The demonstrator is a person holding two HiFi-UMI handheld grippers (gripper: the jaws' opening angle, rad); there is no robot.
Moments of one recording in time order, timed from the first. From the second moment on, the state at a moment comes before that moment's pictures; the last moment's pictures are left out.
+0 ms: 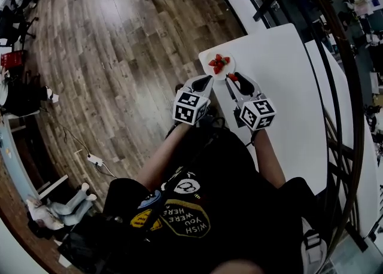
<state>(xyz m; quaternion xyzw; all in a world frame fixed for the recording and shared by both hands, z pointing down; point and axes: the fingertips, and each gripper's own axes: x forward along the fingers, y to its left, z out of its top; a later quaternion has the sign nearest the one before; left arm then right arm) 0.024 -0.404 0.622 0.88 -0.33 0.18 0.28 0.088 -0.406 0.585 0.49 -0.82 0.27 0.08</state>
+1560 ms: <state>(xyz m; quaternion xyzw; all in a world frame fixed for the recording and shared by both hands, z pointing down) 0.034 -0.456 0.727 0.85 -0.29 0.24 0.37 0.105 -0.451 0.750 0.49 -0.78 0.31 0.24</state>
